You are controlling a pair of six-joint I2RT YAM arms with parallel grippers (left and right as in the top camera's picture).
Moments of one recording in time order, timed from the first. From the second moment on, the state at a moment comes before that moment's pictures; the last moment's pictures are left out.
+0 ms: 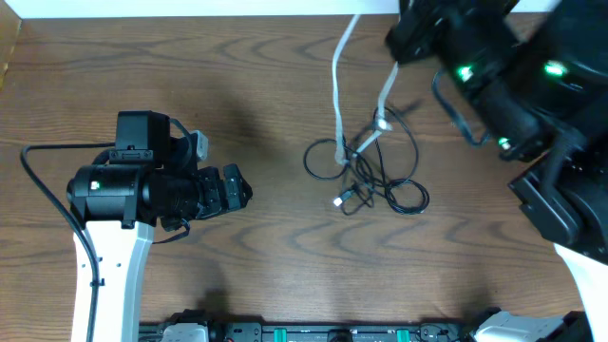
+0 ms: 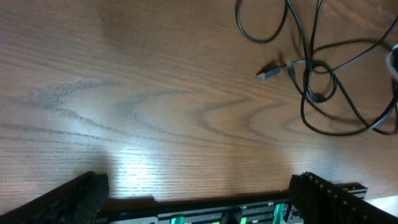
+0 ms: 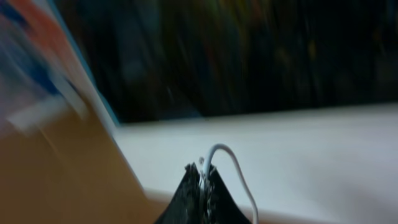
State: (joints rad) left arm 0.00 1.20 1.29 -1.41 0.36 -0.25; right arm 0.65 1.48 2.20 -0.53 0.17 0.36
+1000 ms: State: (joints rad) left arm 0.00 1.20 1.29 -1.41 0.36 -0.25; right arm 0.65 1.49 2.20 -0.63 0.22 0.46
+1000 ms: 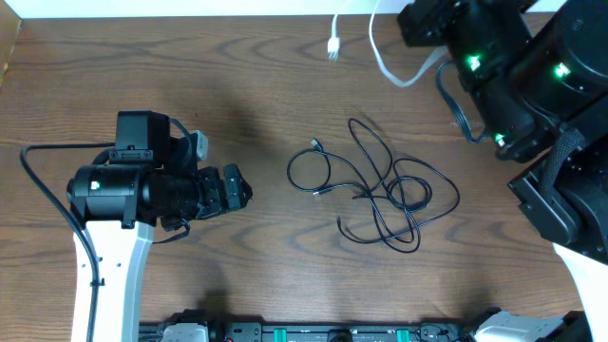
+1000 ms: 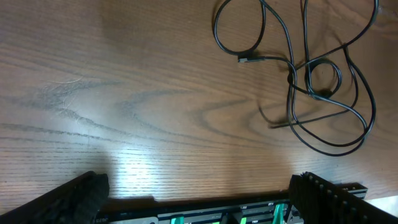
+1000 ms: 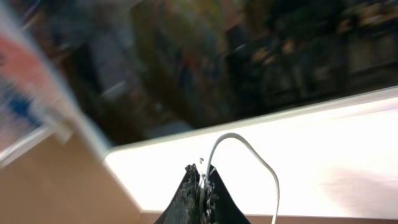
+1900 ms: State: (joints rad) left arm 0.00 1.20 1.29 -1.41 0.36 -0.25; right arm 0.64 1.67 2.20 -0.71 0.04 0.43
